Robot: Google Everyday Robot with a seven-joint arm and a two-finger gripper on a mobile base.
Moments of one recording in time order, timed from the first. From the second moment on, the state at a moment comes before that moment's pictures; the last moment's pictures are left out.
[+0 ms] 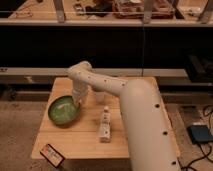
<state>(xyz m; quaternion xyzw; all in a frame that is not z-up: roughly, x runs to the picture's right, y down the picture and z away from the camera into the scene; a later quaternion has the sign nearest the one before) -0.145 0.077 0.892 -0.19 -0.33 -0.69 0.62</state>
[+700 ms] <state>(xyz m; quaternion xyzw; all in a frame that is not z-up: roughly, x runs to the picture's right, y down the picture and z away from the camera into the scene) -0.059 0.098 0.846 -0.23 -0.31 -0.70 0.60</state>
